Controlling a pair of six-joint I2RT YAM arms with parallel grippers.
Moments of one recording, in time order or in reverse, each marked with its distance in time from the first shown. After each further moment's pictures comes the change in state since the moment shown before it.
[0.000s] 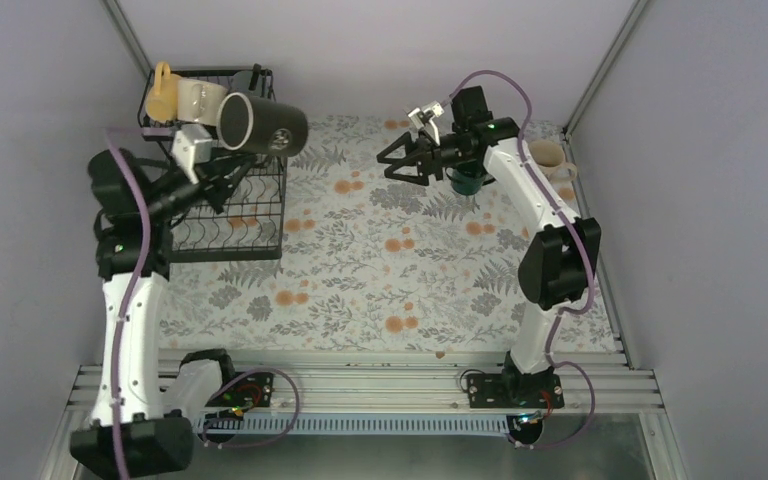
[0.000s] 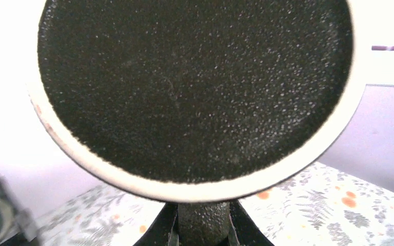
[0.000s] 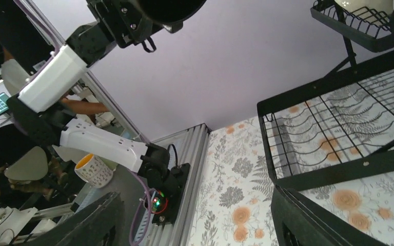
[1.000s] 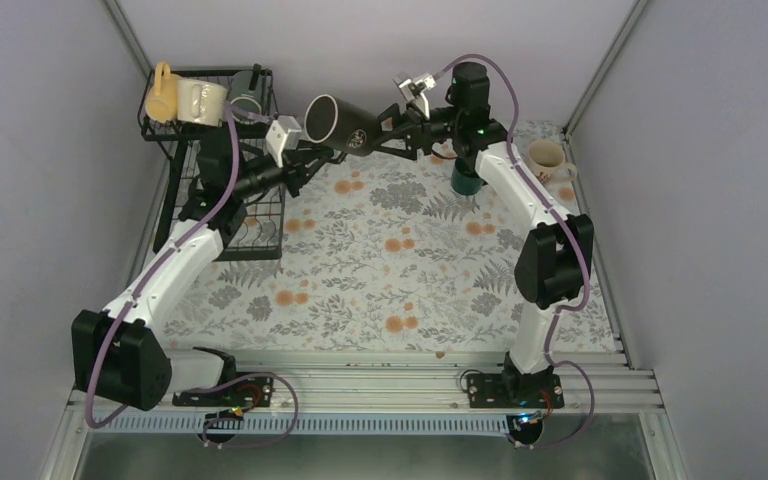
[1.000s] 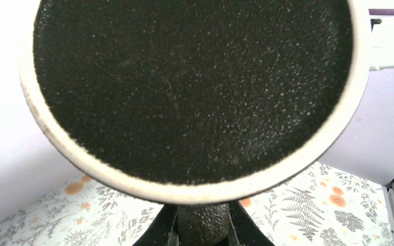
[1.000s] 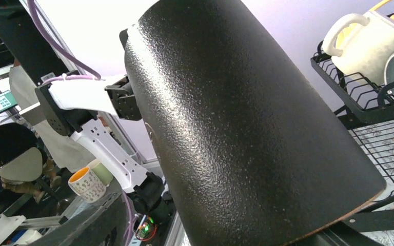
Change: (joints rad) left arm -0.489 0.350 -0.046 0.396 -0.280 -0.047; right arm 0.039 0.035 -0.036 0.870 -0.050 0.694
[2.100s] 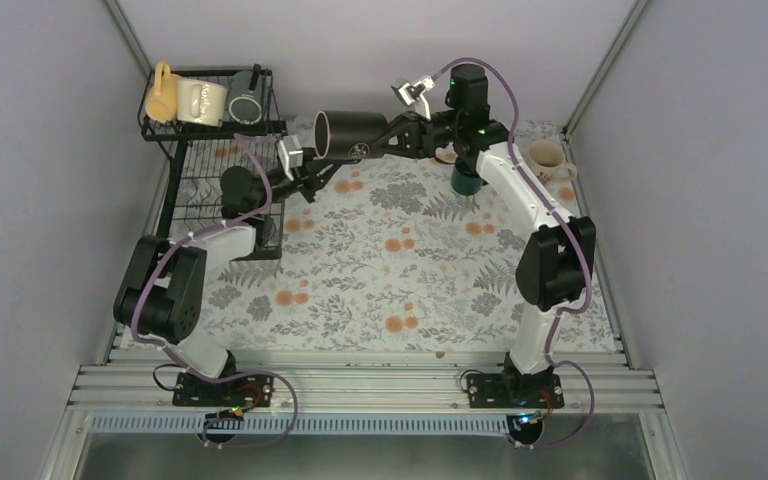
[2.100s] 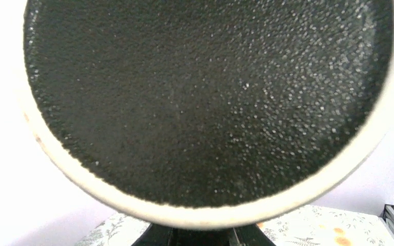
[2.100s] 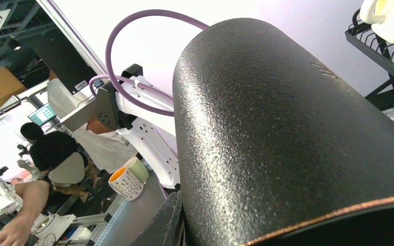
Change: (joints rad) left arm -0.021 0.362 -0.214 1.103 0.116 -0.301; right arm 0.001 -0.010 0.000 -0.072 -0.064 0.090
